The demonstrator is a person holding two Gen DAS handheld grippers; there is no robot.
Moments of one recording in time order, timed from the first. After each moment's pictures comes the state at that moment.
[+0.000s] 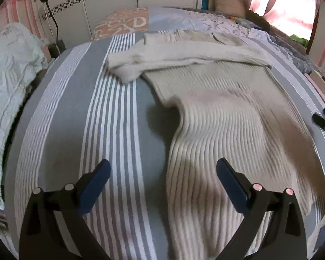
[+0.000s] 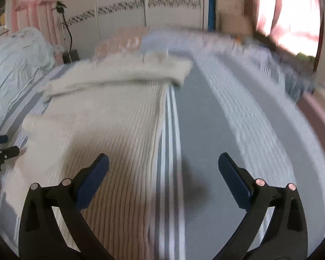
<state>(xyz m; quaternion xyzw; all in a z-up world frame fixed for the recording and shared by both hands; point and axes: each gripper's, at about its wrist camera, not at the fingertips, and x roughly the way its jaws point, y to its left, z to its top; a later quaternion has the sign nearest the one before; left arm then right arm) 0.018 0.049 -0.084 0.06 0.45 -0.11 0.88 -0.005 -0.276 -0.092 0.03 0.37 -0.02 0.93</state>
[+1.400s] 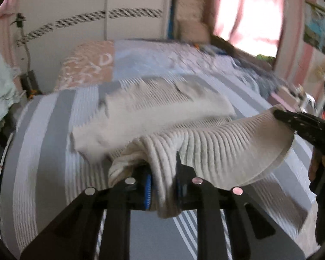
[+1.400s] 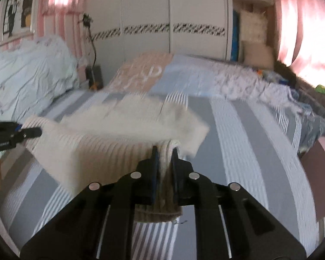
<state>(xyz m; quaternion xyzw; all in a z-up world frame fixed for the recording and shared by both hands) 0.074 0.015 0.003 0.04 0.35 -0.22 0.91 0.070 -0.289 0.000 -0.01 0.27 0.06 0.96</state>
